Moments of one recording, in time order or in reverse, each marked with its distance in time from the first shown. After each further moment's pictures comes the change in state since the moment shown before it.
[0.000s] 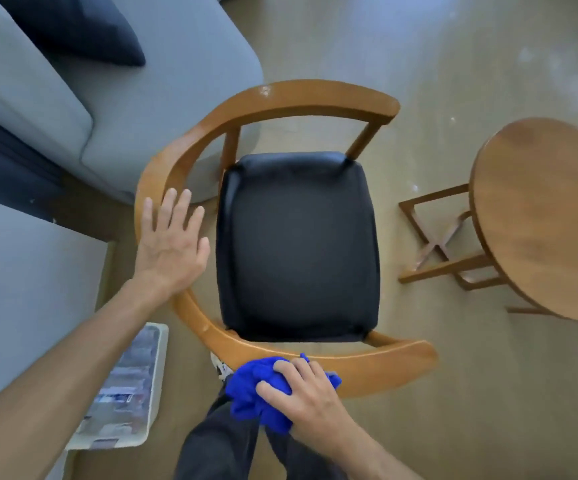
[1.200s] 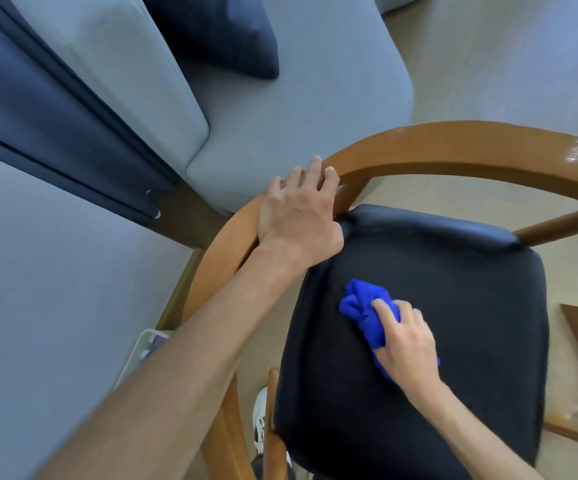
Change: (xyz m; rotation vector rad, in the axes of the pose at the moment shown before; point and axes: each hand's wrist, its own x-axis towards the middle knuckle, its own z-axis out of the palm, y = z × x) left_hand 0.180 -0.011 0.017 -0.012 0.010 -0.247; right_hand 0.253 0.205 0.083 -0.082 0.044 0.223
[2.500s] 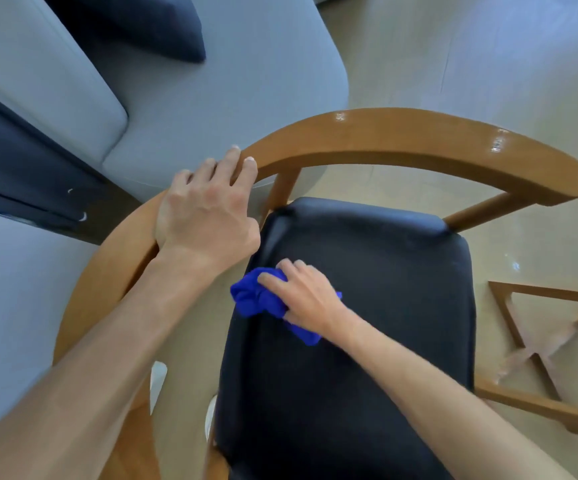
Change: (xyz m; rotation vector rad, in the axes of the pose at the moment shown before) left_hand 0.001 -0.003 0.010 0.078 0.116 0.010; right_hand 0.083 -0.017 0.008 -0.073 -0.214 -0.496
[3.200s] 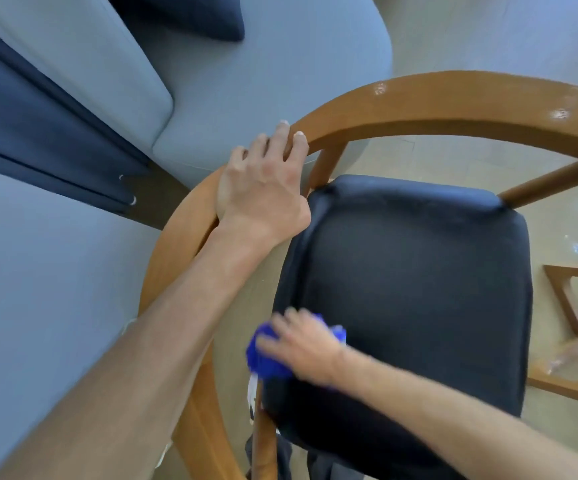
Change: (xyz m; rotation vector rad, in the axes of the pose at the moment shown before) left_hand -0.002 0.000 -0.005 0.026 -0.054 0.023; right_hand -0.035 -0.102 0.032 -0.142 -0.116 -0.324
